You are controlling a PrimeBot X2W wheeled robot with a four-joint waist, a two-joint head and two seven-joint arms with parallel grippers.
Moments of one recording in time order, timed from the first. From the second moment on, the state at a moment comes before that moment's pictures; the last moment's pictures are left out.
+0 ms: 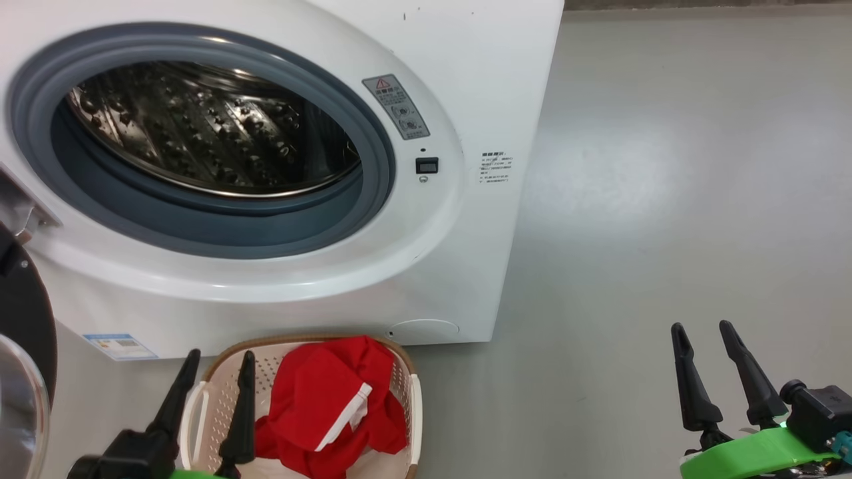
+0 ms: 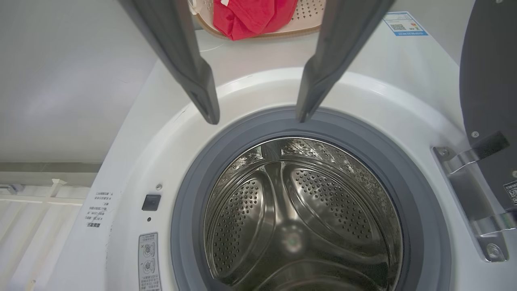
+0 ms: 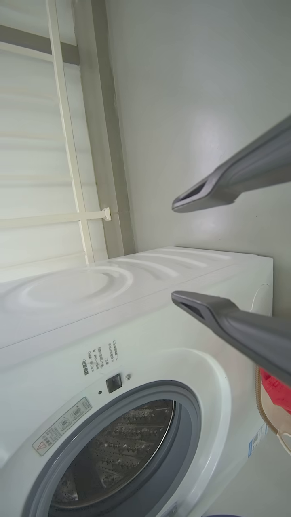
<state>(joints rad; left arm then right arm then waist) -0.06 0.05 0.04 0.22 -0.14 -0.13 -0.26 0.04 -0.07 -0.05 0.17 0.38 0.12 -0.26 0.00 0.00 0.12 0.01</state>
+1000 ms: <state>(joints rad) 0.02 0.05 0.04 0.14 -0.15 -0.13 -0.26 0.09 -0.06 -0.06 0.16 0.38 0.12 -0.26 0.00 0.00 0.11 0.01</state>
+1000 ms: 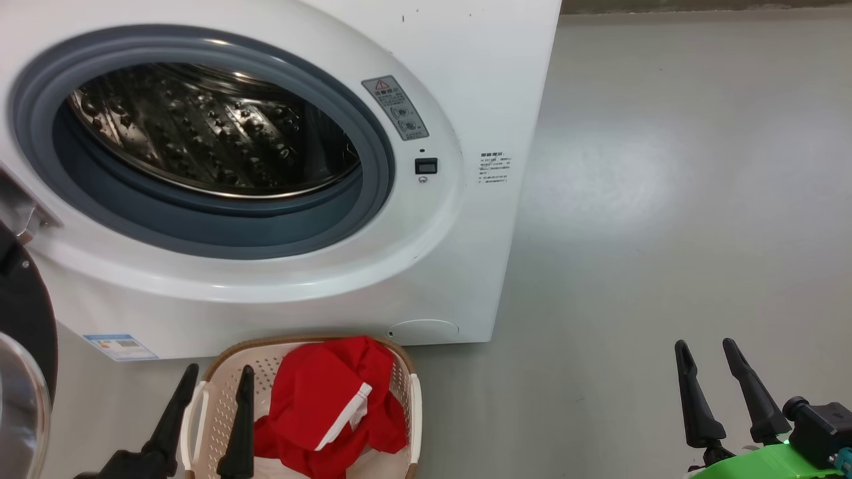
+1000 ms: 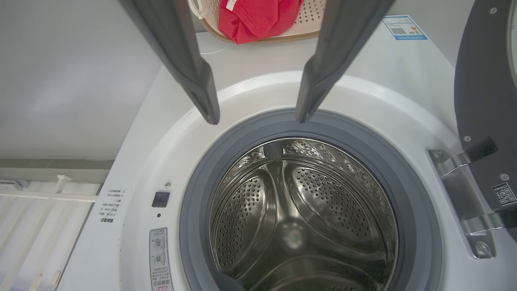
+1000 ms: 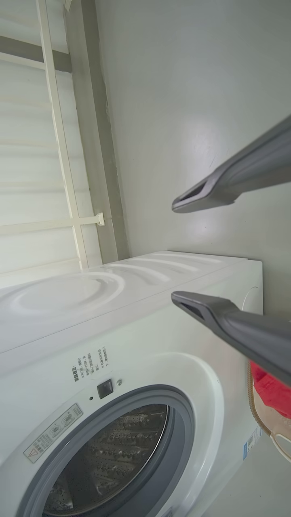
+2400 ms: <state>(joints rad) 0.02 0.05 0.03 0.14 -0.16 -0.13 -0.26 0.09 -0.06 -0.06 0.16 0.38 0.12 -0.26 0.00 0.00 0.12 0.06</state>
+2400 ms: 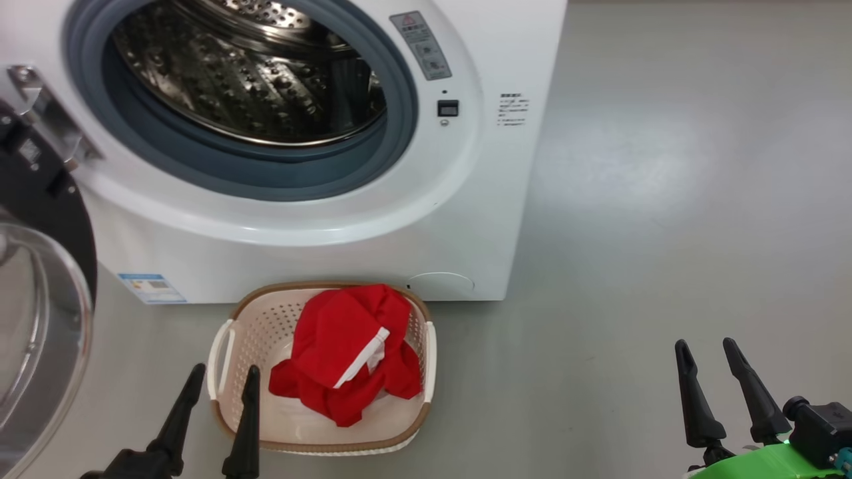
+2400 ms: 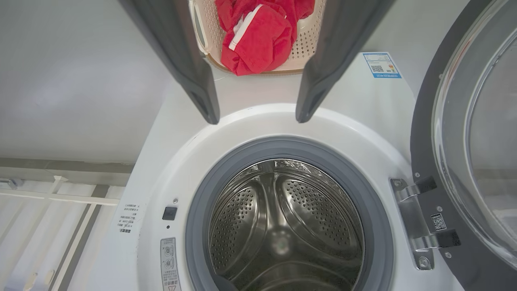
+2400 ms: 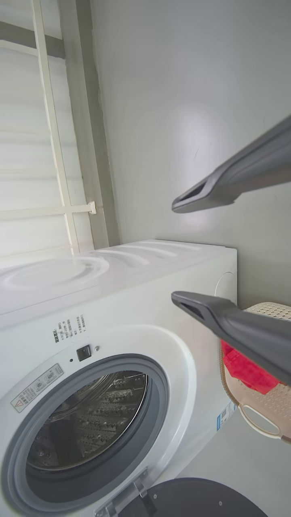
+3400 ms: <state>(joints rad) 0.10 0.04 -0.02 0.13 -0.29 -0.02 -0.26 0.07 -0.13 0.15 0.22 0.39 0.12 -0.26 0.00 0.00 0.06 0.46</state>
